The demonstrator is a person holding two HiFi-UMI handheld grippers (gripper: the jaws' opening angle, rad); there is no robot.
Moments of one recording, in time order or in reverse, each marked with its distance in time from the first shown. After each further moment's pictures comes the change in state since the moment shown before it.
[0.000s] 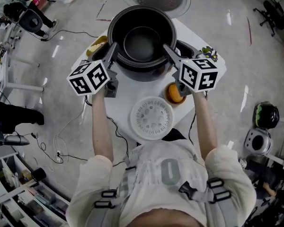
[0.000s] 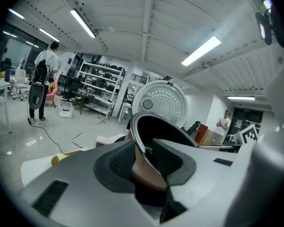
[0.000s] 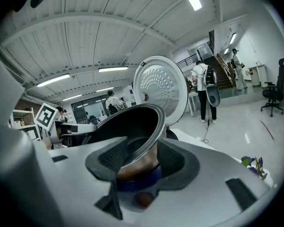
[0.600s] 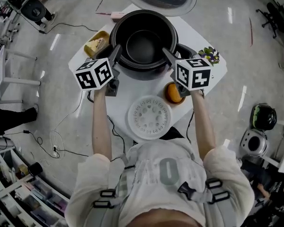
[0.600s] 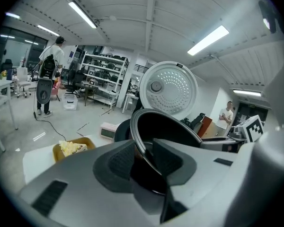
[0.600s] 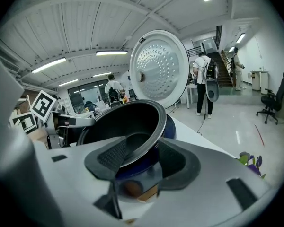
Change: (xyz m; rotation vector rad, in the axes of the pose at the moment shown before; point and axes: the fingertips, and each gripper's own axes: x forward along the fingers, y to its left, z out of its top) left arm 0.023 0.031 -0.047 -0.017 0.124 0.052; right arm 0.030 -0.014 -0.042 -0.062 0.172 -0.056
